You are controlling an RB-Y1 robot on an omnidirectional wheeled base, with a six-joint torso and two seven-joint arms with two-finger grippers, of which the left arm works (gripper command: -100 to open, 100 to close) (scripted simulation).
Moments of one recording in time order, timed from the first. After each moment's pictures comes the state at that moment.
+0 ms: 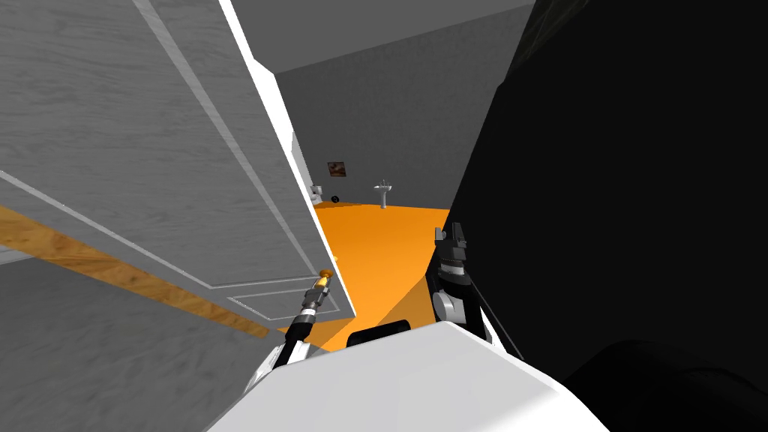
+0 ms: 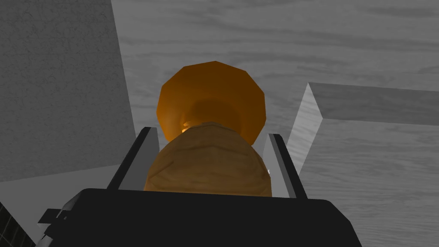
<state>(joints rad) -0.05 0.22 0.16 -0.64 -0.25 -0.89 -1.19</state>
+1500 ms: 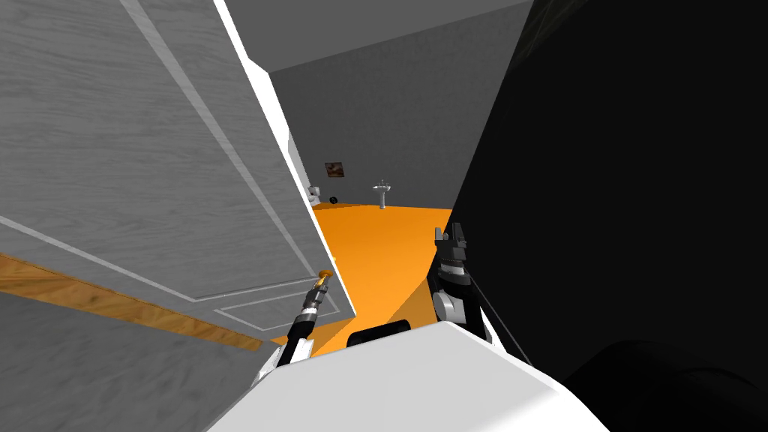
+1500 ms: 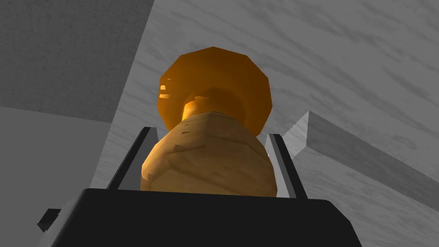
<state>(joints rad) -0.06 0.20 0.14 -0.64 -0.13 -0.89 -0.83</state>
